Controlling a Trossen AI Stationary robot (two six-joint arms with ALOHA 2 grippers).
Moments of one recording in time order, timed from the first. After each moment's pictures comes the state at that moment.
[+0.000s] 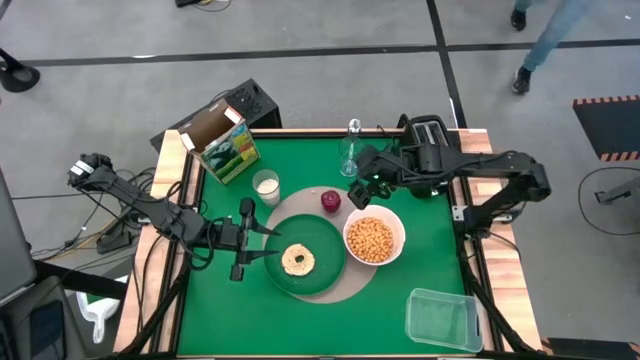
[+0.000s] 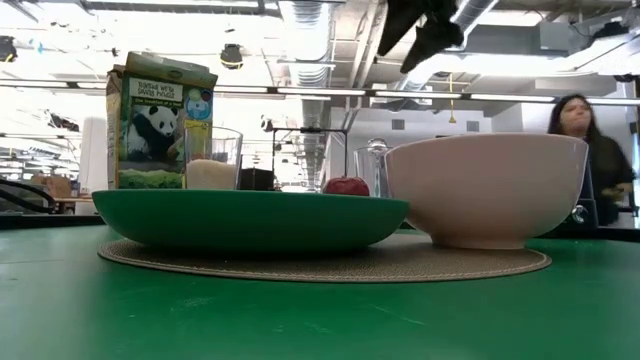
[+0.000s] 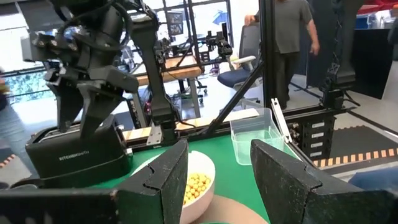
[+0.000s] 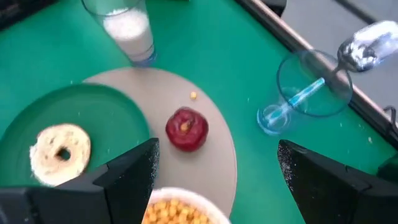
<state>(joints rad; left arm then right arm) -0.47 0.98 0.67 0.28 -0.38 0.12 -0.03 1.50 1.55 -0.99 0.37 0.53</state>
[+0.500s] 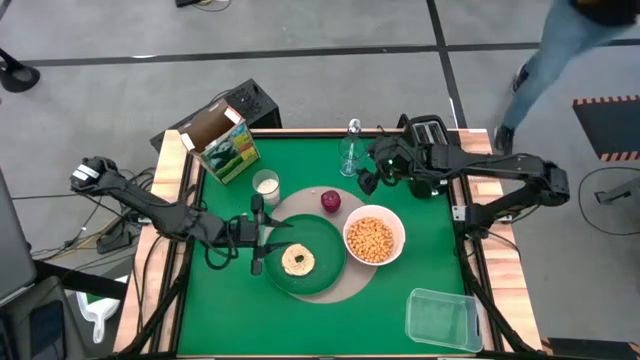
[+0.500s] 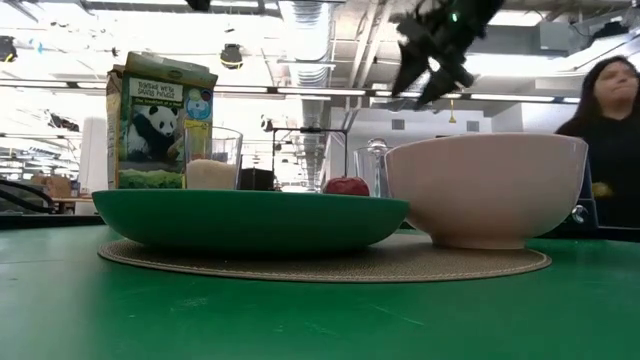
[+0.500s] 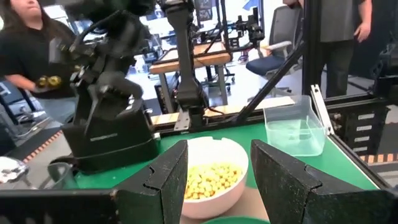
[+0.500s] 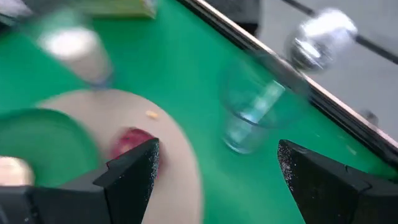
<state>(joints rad) -0.40 1.11 0.67 0.37 -0.45 0.13 -0.21 1.31 1.16 -0.61 0.33 0.39</state>
